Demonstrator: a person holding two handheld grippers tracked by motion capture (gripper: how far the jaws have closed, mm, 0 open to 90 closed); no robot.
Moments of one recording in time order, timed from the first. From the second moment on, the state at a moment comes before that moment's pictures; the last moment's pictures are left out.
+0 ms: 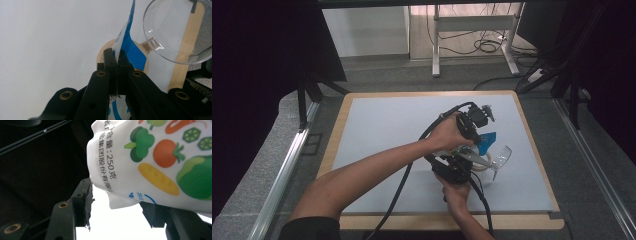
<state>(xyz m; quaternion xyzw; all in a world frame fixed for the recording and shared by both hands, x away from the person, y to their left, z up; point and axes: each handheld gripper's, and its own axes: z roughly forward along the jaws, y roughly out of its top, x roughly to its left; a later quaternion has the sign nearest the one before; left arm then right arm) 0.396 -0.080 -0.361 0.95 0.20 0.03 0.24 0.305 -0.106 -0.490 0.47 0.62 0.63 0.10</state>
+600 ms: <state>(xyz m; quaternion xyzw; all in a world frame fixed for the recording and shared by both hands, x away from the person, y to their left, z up) 0.397 -0.081 -0.361 0.95 0.20 0.03 0.24 0.305 -0.107 -0.491 0.47 0.62 0.63 0.10</state>
